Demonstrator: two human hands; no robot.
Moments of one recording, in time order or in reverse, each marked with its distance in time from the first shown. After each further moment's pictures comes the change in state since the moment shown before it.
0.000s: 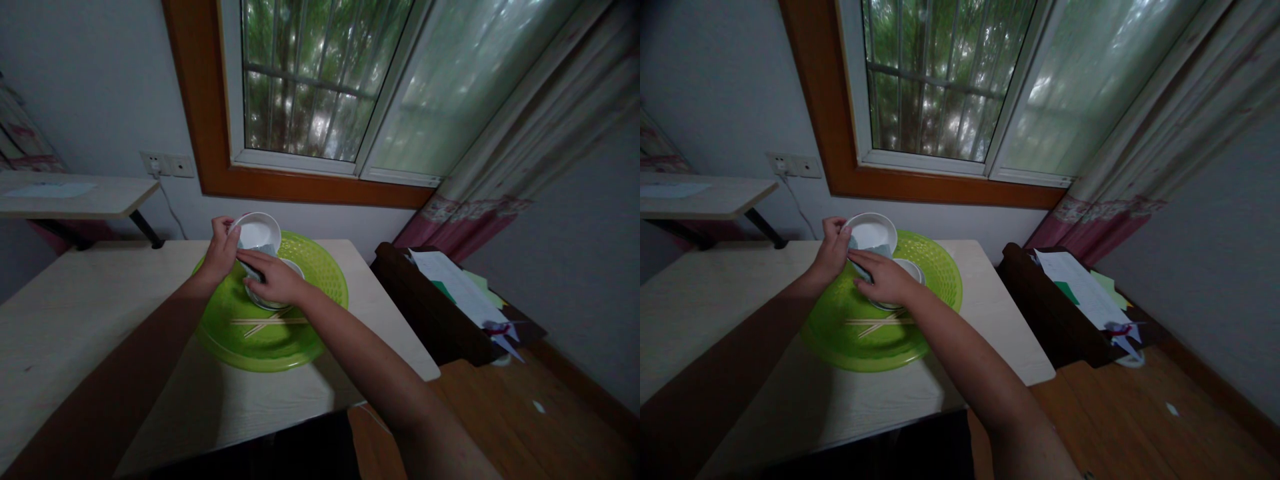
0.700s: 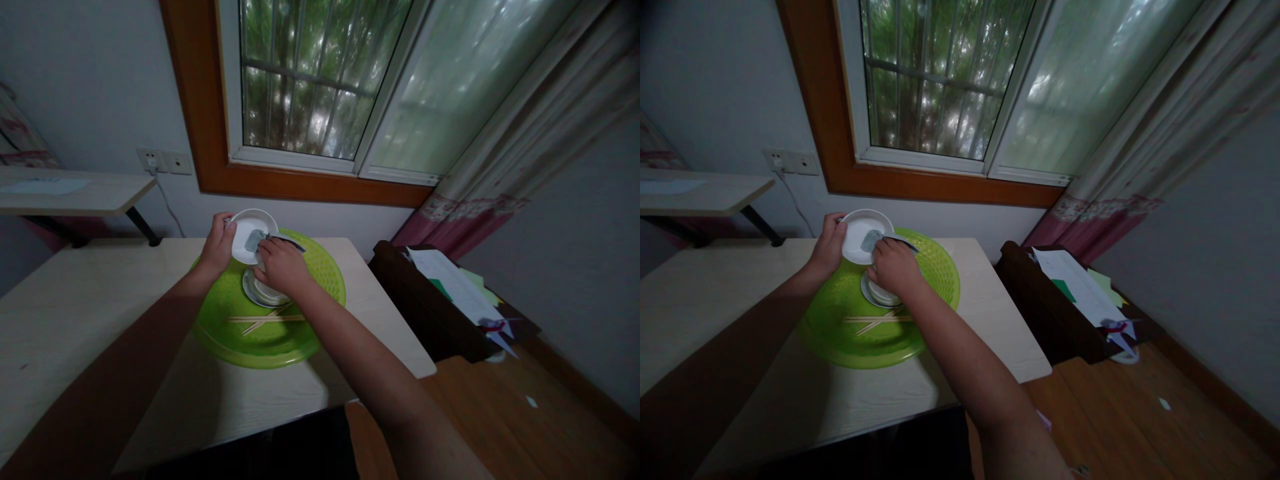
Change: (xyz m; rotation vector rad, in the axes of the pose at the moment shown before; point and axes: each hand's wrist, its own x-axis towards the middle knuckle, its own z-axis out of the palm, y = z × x) left_hand 0.003 0.004 -0.002 -0.026 -0.032 0.029; right_hand 0.000 -0.006 -0.016 -0.577 -0.019 0.185
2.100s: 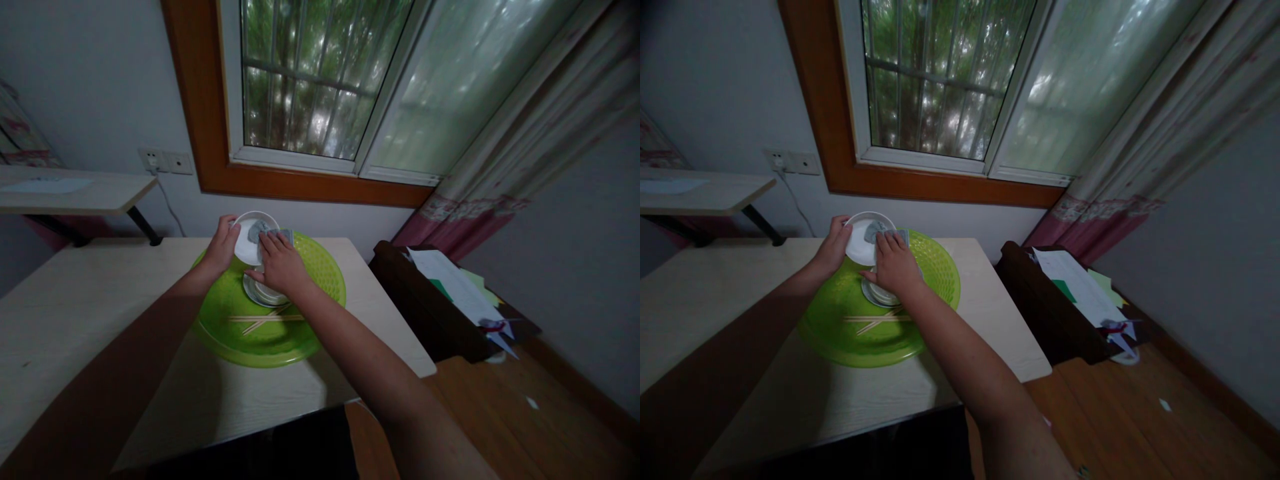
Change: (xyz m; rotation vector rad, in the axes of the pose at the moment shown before) left_hand 0.000 -0.006 0.007 -0.161 -0.068 -0.150; right_hand -0.001 0.003 0.019 -0.047 0.027 -0.010
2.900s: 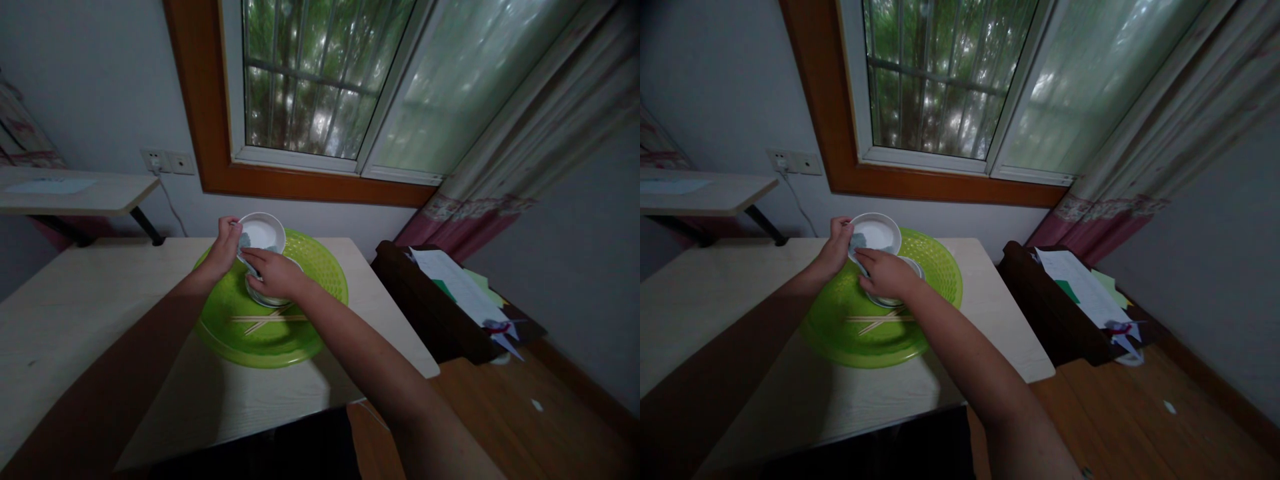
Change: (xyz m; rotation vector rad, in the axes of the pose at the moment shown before) left_hand -0.004 -0.002 -0.002 0.091 0.020 0.014; right_hand 0.003 -0.005 0.004 0.343 -0.028 -0.192
